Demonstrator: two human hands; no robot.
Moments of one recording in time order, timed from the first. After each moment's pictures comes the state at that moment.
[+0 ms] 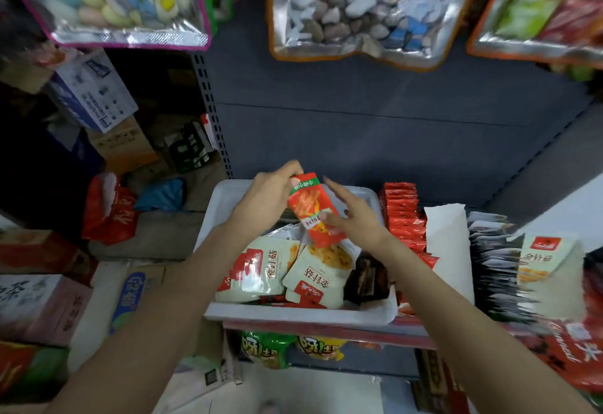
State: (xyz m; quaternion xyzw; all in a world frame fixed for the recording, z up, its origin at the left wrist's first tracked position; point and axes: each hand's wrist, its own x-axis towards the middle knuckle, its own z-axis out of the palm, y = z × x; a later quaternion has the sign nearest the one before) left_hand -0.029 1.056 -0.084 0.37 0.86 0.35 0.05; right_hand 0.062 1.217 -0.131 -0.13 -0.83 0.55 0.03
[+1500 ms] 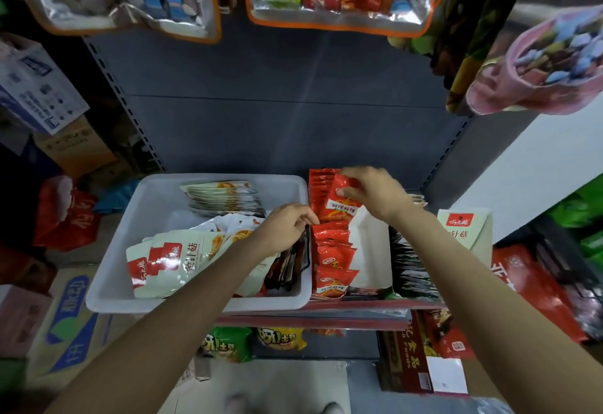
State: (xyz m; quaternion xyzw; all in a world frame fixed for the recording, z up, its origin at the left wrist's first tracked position) left_hand 0.062 1.190 -0.150 0.41 0.82 0.32 0.22; right_hand 0.149 1.365 -0.084 -0.12 -0.97 0.23 0.03
